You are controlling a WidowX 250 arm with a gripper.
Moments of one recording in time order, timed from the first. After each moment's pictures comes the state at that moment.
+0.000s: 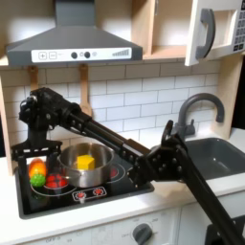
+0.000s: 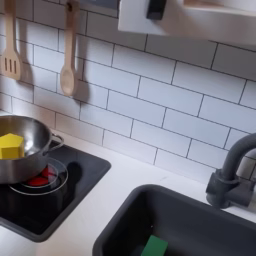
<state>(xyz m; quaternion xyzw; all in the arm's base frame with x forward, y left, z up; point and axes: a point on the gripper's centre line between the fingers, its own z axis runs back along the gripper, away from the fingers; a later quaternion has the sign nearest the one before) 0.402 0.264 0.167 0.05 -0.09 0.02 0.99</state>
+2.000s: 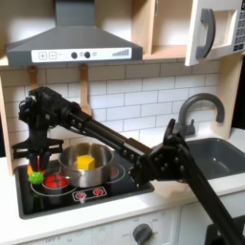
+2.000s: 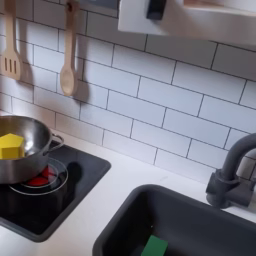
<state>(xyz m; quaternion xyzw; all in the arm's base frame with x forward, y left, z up) 0.402 0.259 0.168 0.03 -0.10 0.01 0.99</state>
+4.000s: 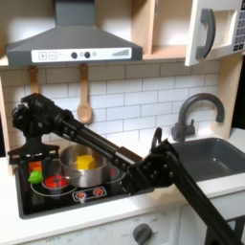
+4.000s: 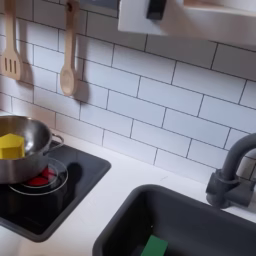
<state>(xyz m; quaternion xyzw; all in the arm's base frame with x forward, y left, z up) 0.404 0.267 0.154 0.01 -0.09 -0.02 1.00</state>
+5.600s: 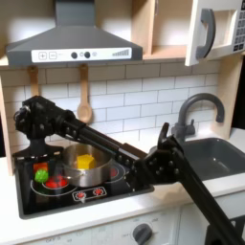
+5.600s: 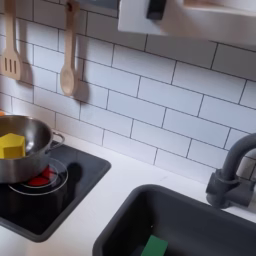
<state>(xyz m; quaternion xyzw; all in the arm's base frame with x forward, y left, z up) 0.402 0.258 0.151 0.00 -0.10 -0.05 0.99</state>
